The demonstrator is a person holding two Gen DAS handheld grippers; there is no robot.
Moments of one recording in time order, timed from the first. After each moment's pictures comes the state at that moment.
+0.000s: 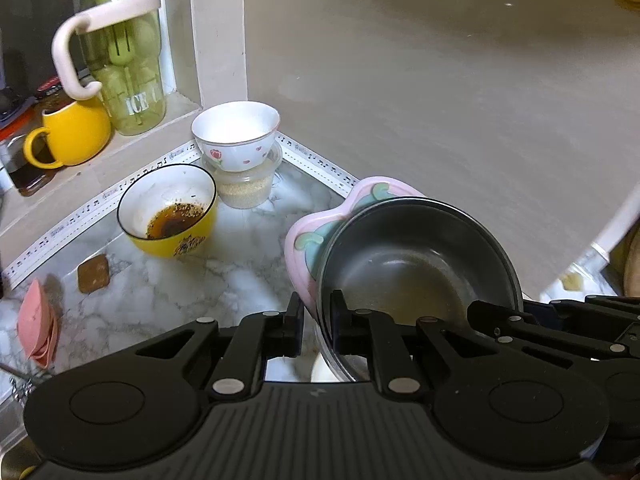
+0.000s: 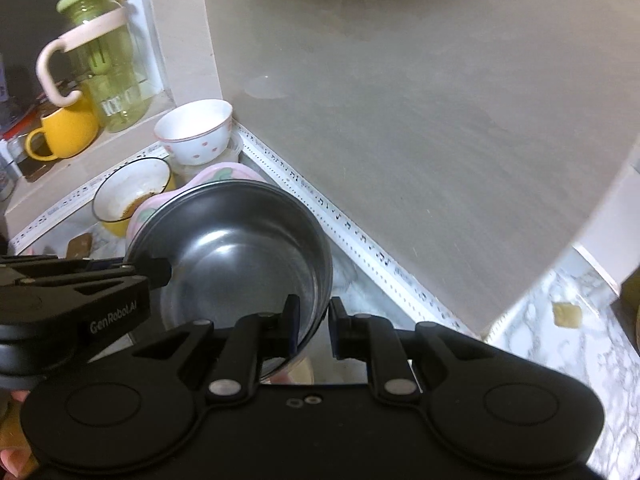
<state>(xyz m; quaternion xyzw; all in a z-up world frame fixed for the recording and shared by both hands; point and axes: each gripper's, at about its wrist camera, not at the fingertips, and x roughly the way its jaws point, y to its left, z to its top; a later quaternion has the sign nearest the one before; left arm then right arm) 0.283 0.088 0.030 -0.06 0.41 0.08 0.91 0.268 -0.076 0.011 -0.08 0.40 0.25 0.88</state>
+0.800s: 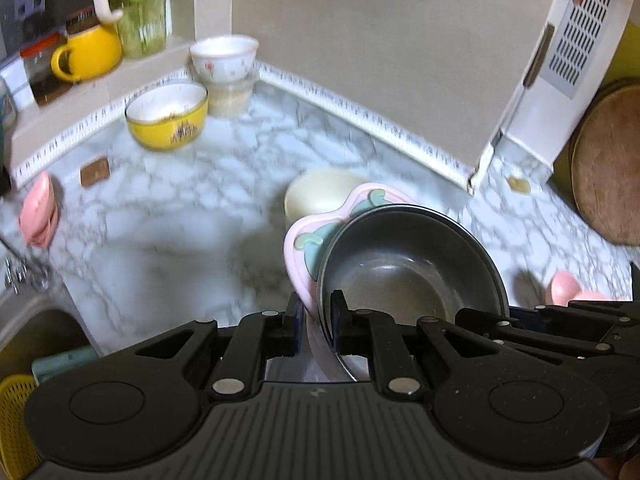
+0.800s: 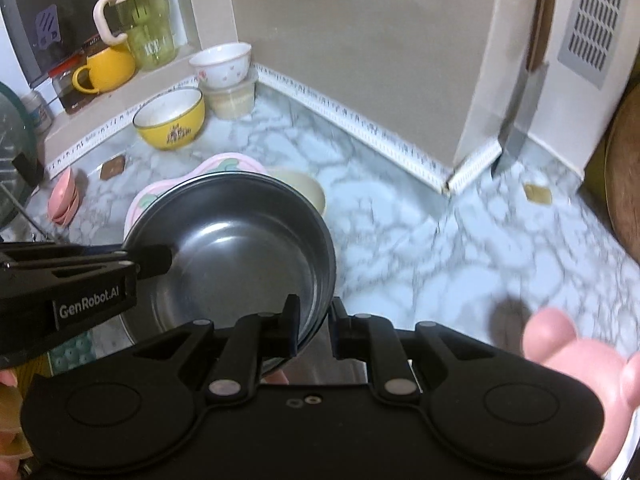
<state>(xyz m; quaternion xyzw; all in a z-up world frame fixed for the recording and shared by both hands) 0.147 0.057 -0.004 -0.07 0.44 0.03 0.89 0.135 -0.141 -0.018 -0.07 0.44 0.24 0.86</state>
